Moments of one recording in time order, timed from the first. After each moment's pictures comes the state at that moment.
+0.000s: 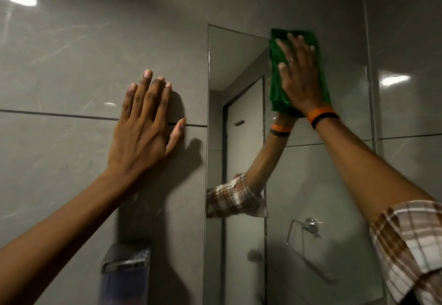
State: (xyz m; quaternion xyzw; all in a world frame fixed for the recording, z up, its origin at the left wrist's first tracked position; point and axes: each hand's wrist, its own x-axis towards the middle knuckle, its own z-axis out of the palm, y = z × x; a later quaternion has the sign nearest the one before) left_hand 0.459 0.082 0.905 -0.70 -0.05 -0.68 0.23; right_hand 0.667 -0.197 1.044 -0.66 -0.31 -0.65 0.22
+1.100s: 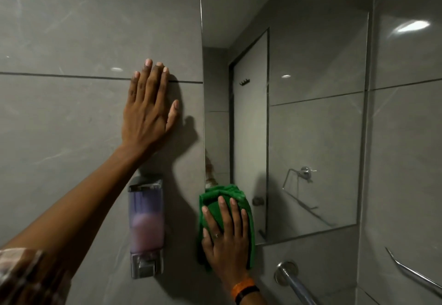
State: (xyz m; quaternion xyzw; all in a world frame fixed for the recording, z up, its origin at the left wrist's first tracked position) left_hand 0.446 0.076 0.859 -0.74 -0.06 -0.63 0.20; right_hand 0.551 -0.086 0.572 -0.73 -0.32 -0.56 0.23
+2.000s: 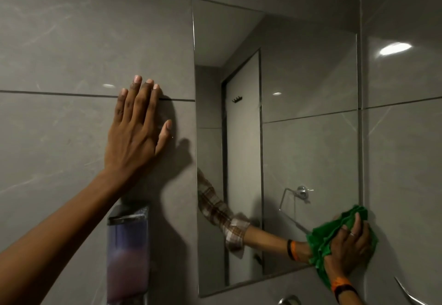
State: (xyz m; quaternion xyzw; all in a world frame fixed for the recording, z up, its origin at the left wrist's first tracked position) left_hand 0.452 0.079 0.858 -0.72 -0.05 -0.66 0.21; right_hand 0.730 -0.276 0.585 -0.68 0.08 -0.51 0.52
